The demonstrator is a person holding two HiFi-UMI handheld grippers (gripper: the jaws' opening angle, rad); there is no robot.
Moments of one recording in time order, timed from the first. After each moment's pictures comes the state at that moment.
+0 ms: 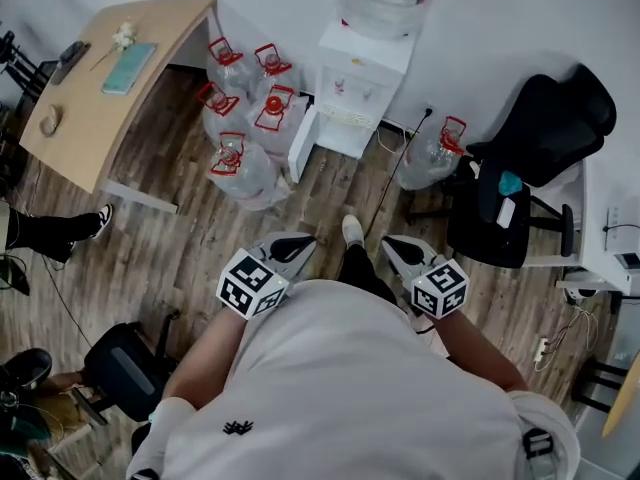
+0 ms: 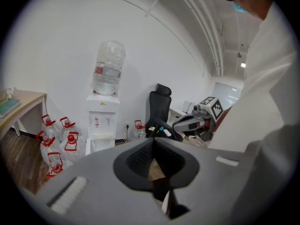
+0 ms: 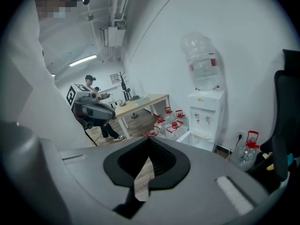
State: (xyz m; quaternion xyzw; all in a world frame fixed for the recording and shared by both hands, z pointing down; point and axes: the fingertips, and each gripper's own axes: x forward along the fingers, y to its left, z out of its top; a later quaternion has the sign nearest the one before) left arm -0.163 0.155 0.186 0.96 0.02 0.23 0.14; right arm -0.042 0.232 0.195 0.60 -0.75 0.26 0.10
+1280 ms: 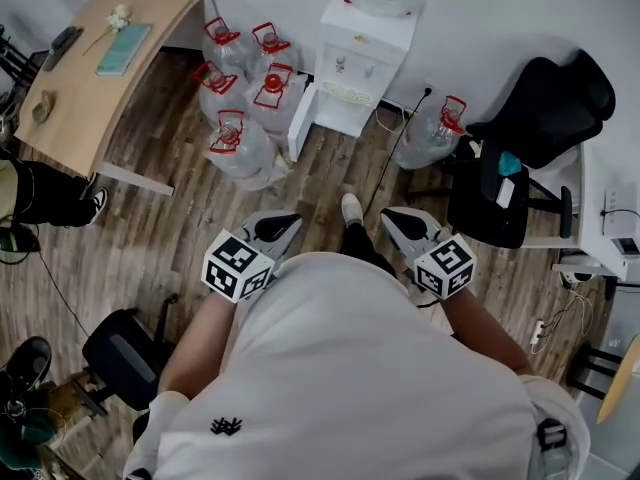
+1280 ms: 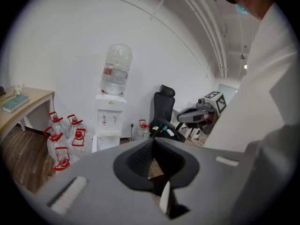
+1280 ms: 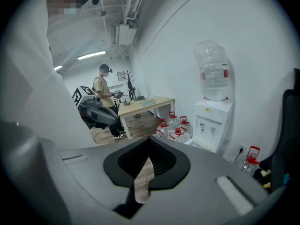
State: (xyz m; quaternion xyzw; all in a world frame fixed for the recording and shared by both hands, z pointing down) left arm -0.203 0.137 0.186 0.96 -0.01 0.23 0.15; right arm -0.069 0.216 0.162 0.59 -0.77 0.21 0.13
